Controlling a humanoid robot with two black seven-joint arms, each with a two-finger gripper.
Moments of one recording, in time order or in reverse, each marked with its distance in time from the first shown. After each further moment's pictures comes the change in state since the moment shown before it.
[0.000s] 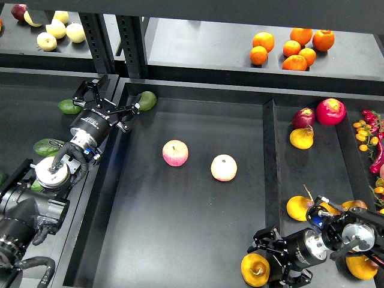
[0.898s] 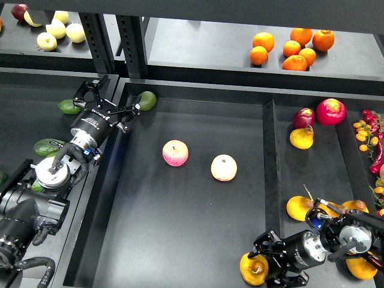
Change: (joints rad) left arm 0.001 0.000 0.005 0.001 0.005 0.000 0.000; right arm -0.013 0.031 0.009 -0.062 -0.002 0.000 0.000
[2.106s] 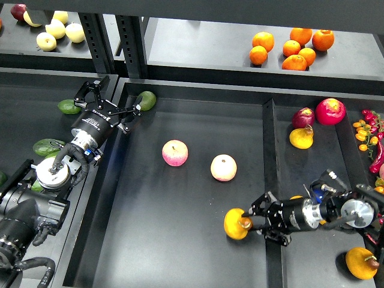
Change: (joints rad) left arm 0.000 0.000 0.002 0.000 -0.001 0.000 0.001; right arm 0.012 0.022 0.282 -0.037 0.032 0.000 0.000
